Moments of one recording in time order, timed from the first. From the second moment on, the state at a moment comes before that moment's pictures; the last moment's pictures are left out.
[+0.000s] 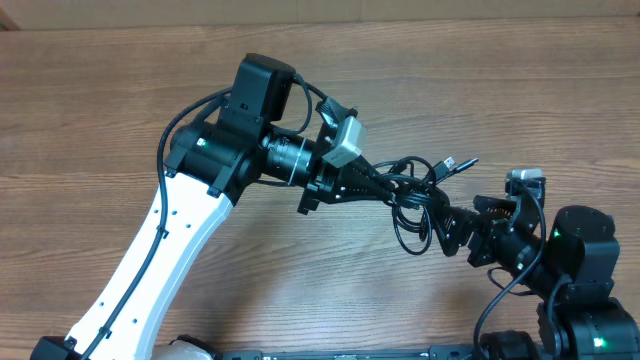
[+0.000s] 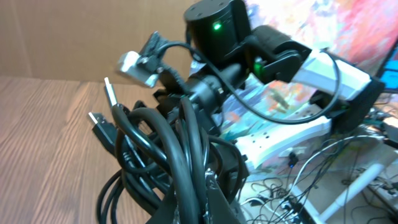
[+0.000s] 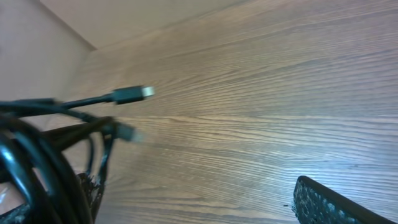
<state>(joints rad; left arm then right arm) -0.46 1.48 1.54 -0.89 1.36 0.60 0.05 0.62 0.81 -0.76 -0.47 0.29</state>
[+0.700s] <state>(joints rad) -0.46 1.48 1.54 -0.89 1.33 0.58 0.05 0.62 0.81 -0.92 0.00 0.57</state>
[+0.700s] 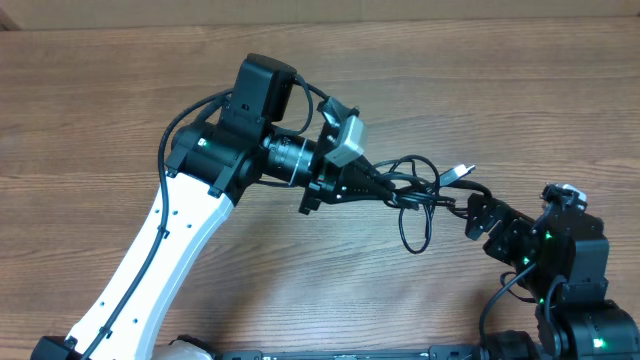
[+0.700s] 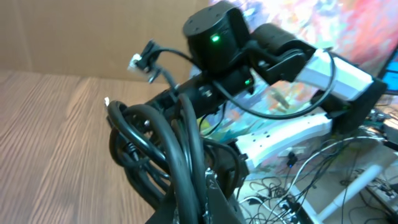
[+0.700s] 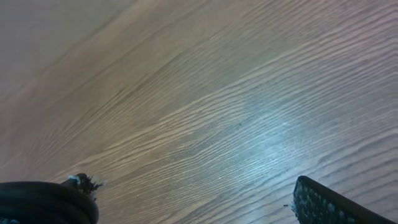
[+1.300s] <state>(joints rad) -0.46 1.48 1.54 -0.98 0.84 0.37 0.05 0.62 0.81 -0.84 -0.16 0.45</state>
